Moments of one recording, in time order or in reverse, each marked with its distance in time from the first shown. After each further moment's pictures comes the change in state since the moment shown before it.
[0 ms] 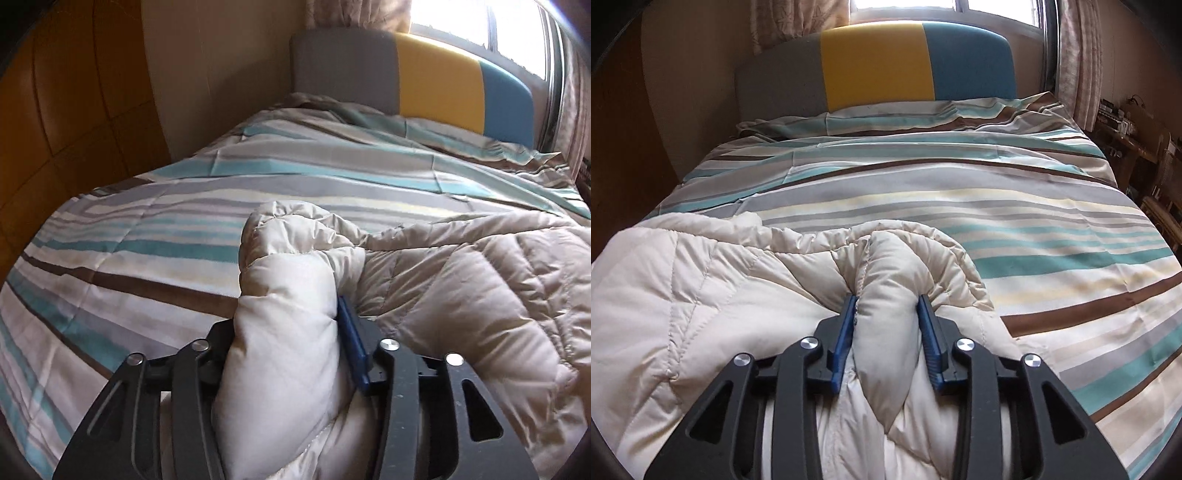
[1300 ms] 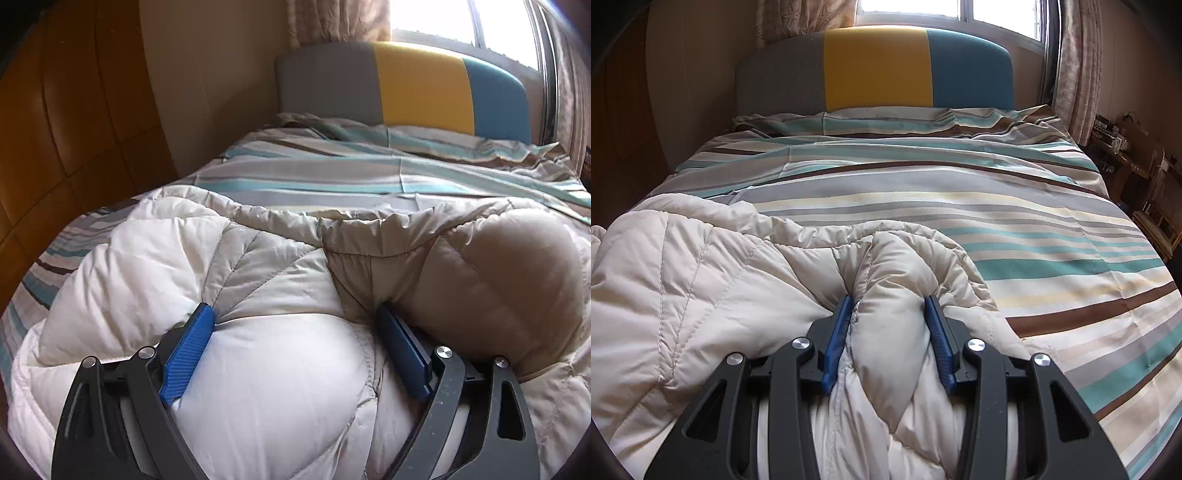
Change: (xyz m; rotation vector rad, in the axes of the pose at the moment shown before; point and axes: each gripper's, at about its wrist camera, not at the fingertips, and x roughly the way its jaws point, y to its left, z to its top) left arm -0.019 -0.099 -0.023 0.029 -0.086 0.077; right arm 0.004 0.011 -0.003 -0.039 -0.022 -0.056
